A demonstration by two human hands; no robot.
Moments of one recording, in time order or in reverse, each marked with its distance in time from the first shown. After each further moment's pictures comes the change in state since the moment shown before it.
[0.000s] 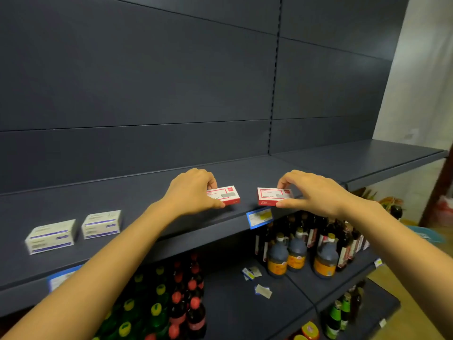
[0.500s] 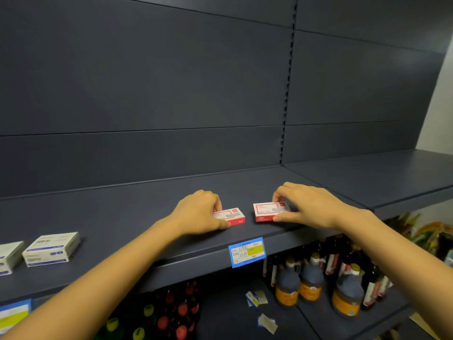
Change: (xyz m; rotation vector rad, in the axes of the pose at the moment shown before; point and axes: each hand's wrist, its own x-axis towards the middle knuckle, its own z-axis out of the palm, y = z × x) left_hand 0.067 0.020 0.053 0.031 -0.170 -0.119; right_hand 0.079 0.073 0.031 -0.052 -0.039 -0.189
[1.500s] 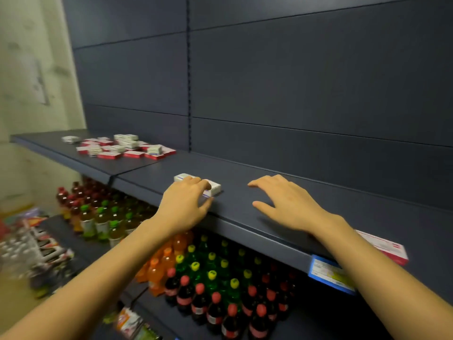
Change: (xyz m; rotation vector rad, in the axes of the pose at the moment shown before) left_hand -0.188 -0.008 -0.038 0.388 0.425 -0.802; right_hand 0.080 -0.159 0.003 0.350 0.154 -0.856
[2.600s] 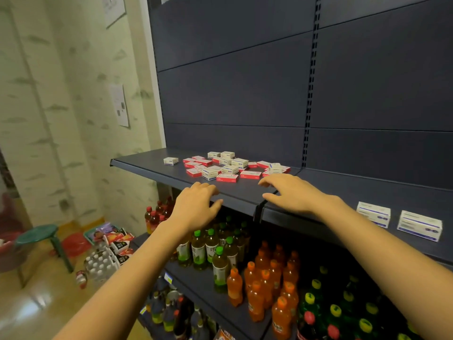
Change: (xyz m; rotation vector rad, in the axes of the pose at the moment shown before) left_hand 0.014 -0.412 -0.040 0.038 -0.102 -0.124; right_hand 0.331 -0.245 0.126 0.106 -0.096 0.049
